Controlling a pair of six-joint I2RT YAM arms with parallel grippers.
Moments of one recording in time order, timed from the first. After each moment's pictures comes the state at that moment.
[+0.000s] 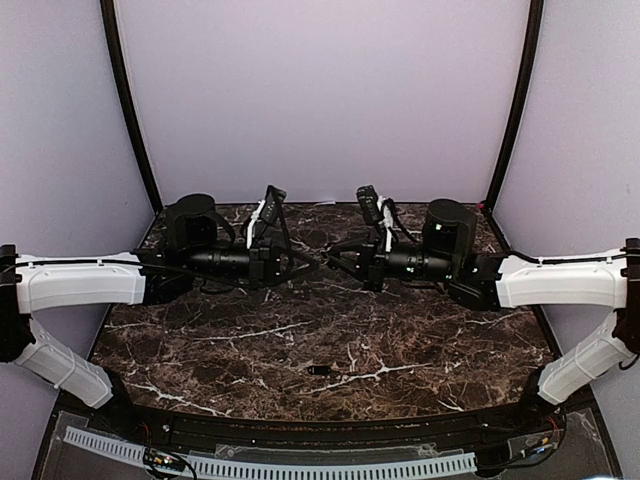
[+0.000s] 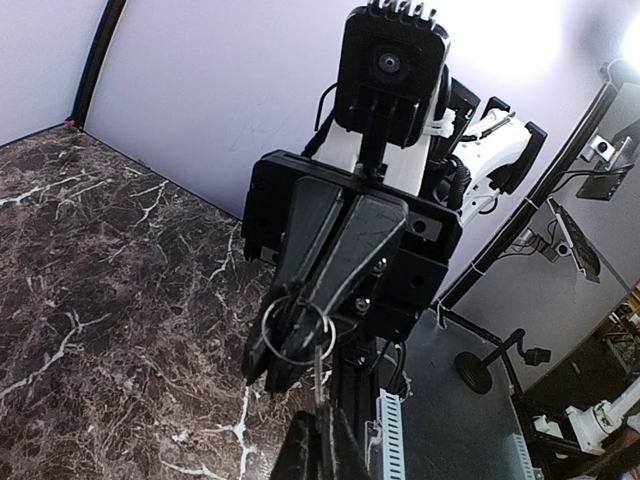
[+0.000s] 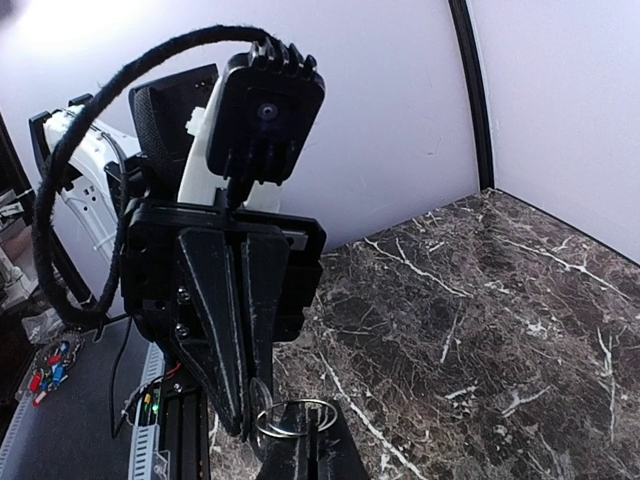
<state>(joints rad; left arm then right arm) -0.82 1.36 0.87 0.36 0.70 -0.45 0.91 1.39 0.86 0.49 -0.46 0.24</state>
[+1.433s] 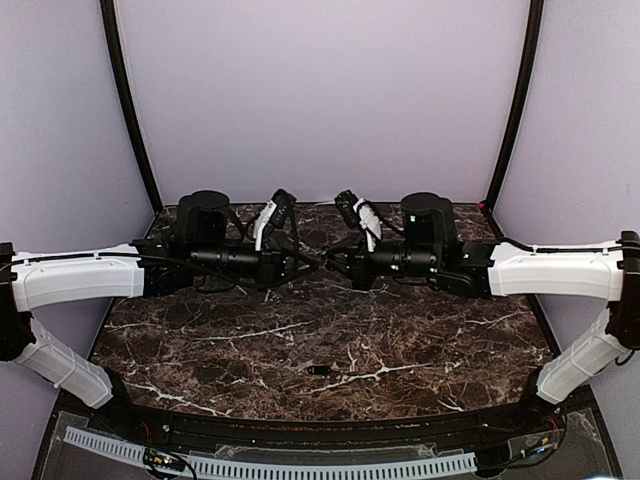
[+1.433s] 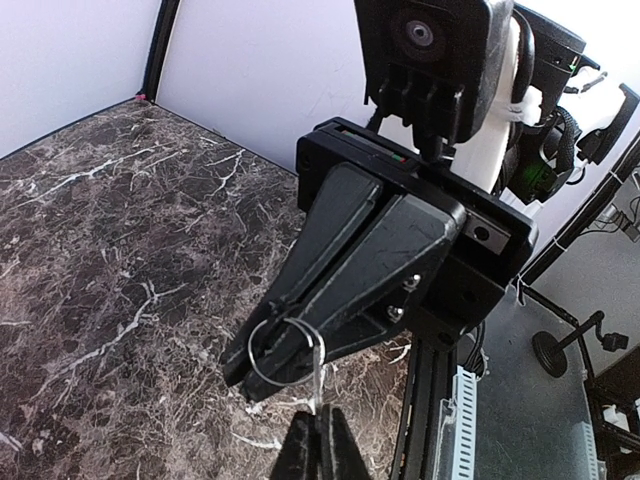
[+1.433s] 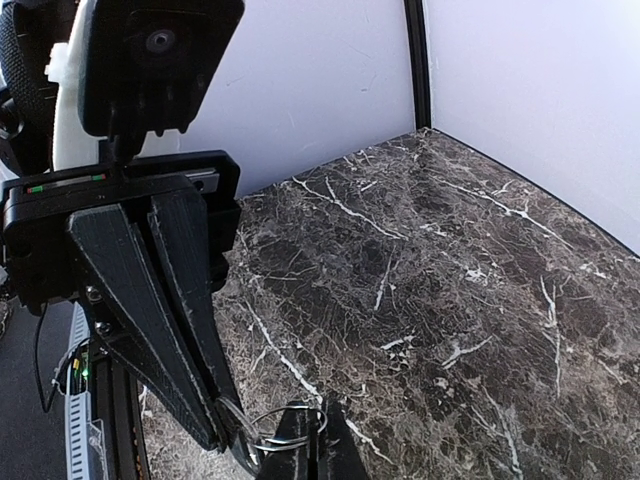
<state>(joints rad) -0.85 1.37 0.96 0.10 0.51 -0.27 0.93 1.45 0.99 0.19 -0.28 0.11</state>
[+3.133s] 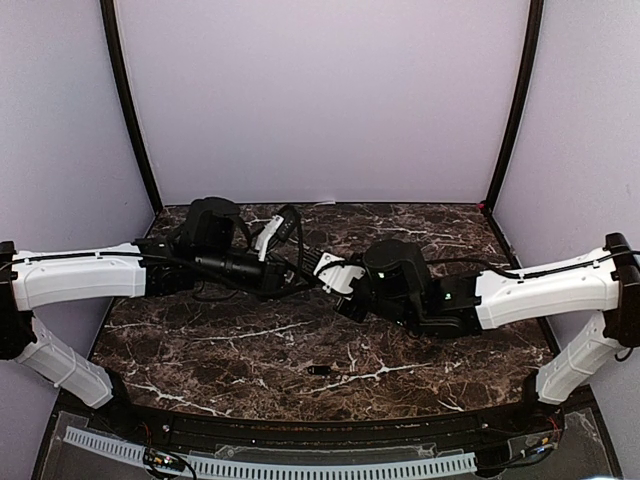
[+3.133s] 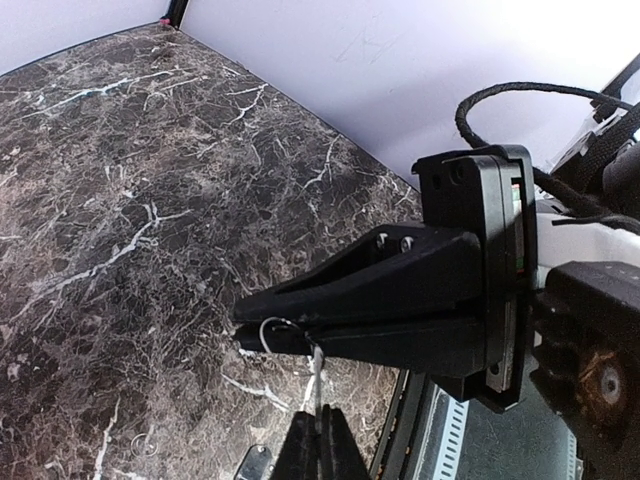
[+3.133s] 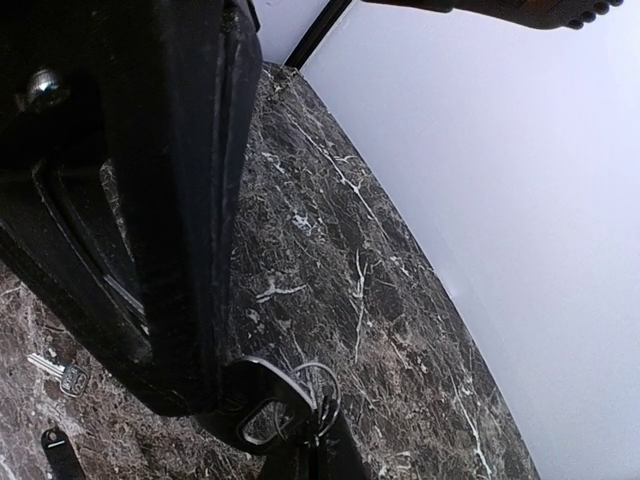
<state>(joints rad) -0.87 1.38 0.98 -0.06 0.46 -0.32 1.21 1.50 0.97 0.13 0.43 -0.46</state>
